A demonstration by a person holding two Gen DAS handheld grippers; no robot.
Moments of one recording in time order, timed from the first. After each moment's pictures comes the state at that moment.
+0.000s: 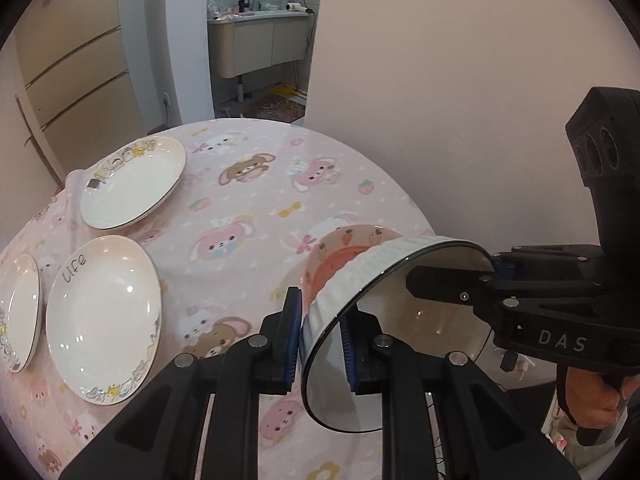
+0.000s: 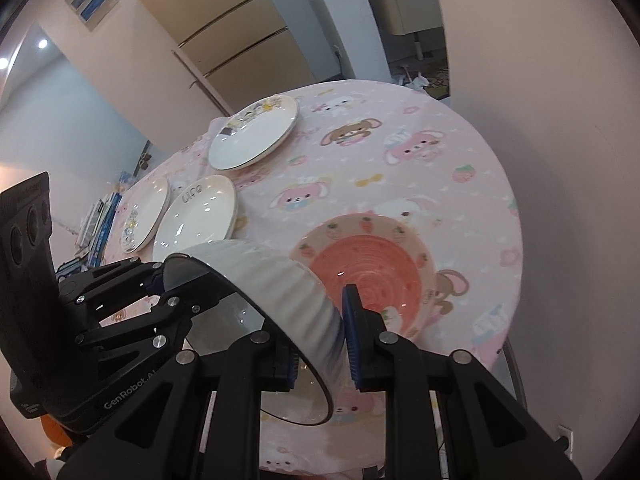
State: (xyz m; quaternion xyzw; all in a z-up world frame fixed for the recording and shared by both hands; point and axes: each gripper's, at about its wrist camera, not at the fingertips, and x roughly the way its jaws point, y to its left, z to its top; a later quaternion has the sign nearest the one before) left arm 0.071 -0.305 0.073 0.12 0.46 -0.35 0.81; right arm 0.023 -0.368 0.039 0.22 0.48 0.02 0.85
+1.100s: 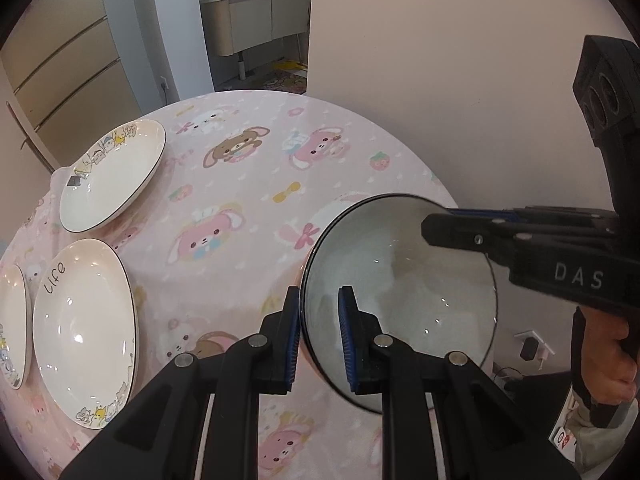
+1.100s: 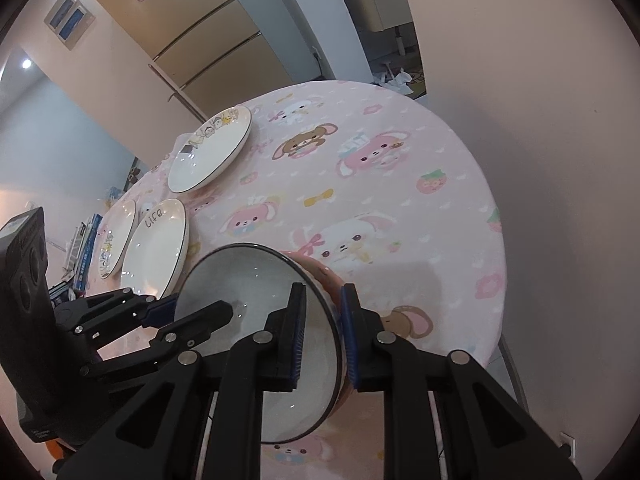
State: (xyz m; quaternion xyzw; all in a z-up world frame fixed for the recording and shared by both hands) left arm 0.096 -0.340 0.029 0.16 0.49 -0.33 0.79; right arm 0.050 -0.415 0.004 0.23 0.49 0.00 0.84
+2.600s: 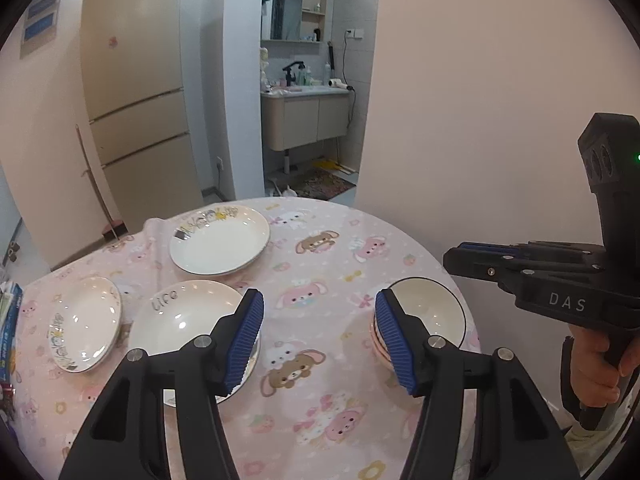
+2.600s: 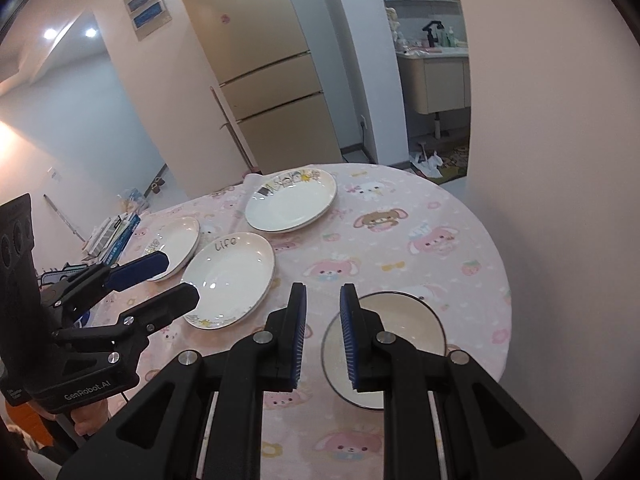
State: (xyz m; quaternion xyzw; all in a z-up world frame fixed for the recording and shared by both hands) left arm 0.046 -0.206 0.154 0.08 0.33 -0.30 0.89; right arm 0.011 -0.314 0.115 0.13 0.37 0.04 0.92
